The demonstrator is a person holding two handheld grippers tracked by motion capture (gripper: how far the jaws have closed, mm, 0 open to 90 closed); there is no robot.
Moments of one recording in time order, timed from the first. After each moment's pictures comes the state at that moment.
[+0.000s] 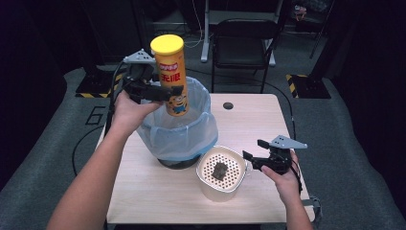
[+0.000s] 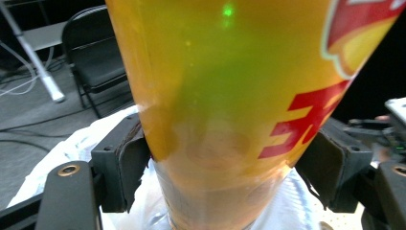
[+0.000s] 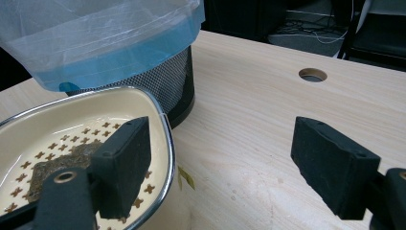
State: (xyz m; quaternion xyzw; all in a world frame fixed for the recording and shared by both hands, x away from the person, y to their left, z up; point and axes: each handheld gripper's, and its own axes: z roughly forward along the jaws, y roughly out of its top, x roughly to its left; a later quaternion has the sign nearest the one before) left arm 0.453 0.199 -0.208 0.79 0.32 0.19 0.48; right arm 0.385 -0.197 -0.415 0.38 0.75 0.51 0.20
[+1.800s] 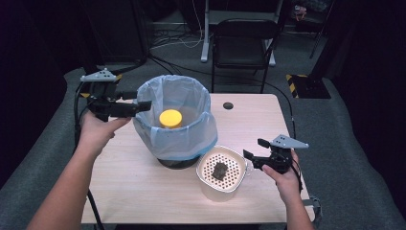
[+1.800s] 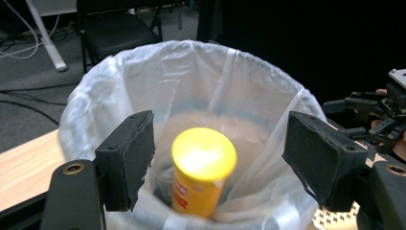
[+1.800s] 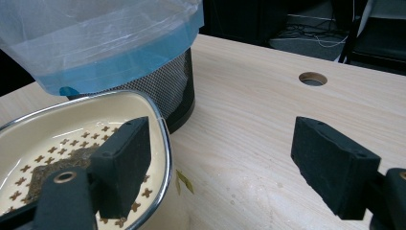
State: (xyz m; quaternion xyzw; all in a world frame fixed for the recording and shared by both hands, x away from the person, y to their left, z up) left arm 0.415 0.287 -0.236 0.77 0.37 0.16 0.50; right arm 0.387 -0.199 -0.415 0.38 0.74 0.52 0.19
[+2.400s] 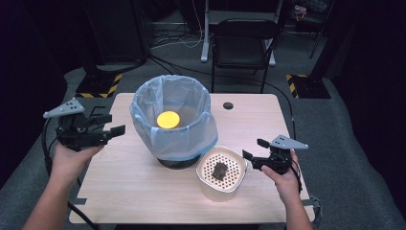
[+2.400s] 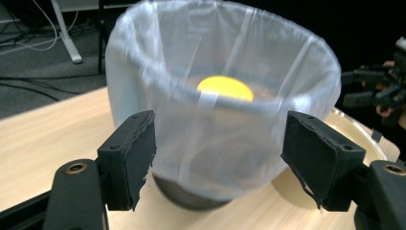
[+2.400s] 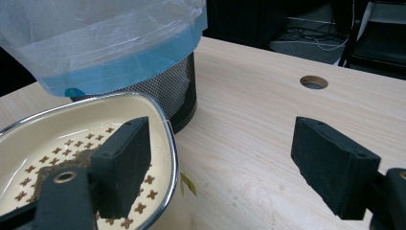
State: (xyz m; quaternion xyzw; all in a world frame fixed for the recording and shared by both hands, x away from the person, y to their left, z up) left arm 0.362 0.349 -0.290 0.75 0.39 0.17 0.50; right arm 0.384 -0.196 -0.413 0.38 0.74 0.52 0.20
